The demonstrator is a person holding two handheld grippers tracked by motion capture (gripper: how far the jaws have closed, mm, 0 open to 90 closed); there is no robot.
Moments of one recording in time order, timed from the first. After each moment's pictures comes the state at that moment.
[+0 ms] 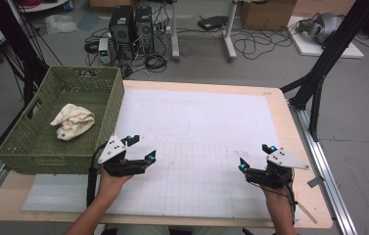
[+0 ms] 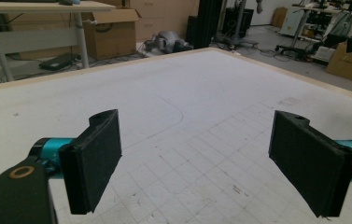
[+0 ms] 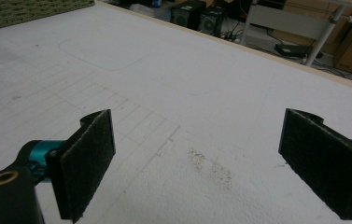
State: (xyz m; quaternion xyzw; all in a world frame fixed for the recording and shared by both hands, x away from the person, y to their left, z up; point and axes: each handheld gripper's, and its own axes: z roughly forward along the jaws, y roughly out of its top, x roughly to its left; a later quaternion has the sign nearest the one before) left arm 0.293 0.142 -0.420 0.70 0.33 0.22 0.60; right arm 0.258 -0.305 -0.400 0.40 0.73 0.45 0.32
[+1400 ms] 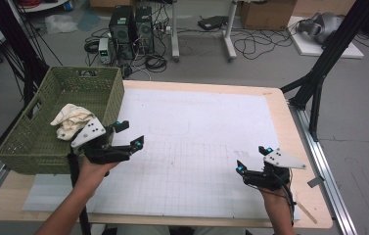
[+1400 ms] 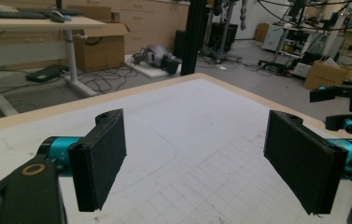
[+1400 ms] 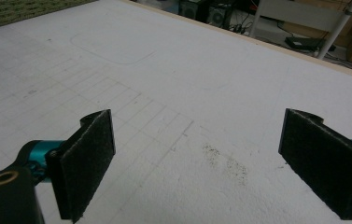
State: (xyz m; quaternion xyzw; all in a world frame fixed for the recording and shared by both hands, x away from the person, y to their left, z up) left arm 0.295 0.178 -0.349 0.68 0.32 0.20 0.63; right arm 0.256 -0.298 -0.399 0.40 0.74 0.45 0.30
